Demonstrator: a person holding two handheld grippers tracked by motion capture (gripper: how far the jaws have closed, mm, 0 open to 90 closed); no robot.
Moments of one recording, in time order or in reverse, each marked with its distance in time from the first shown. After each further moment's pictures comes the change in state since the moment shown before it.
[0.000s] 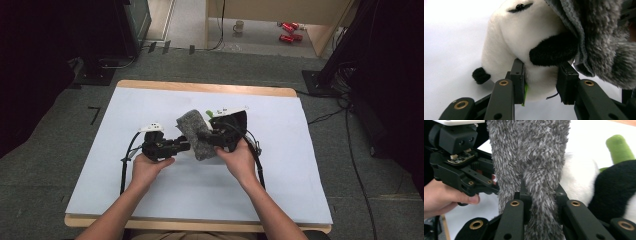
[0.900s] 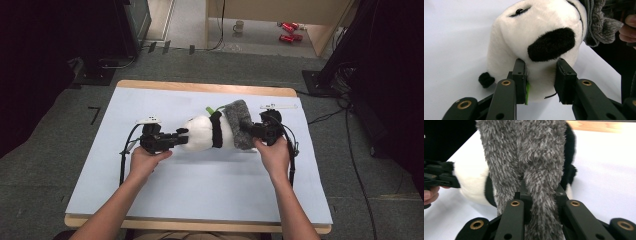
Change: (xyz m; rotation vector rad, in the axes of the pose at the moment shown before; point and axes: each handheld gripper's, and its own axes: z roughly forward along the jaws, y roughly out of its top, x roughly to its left) left arm 0.019 0.016 0.000 0.005 -0.025 -0.012; right arm -0.082 -0.026 -0.071 -0.097 -0.195 0.209
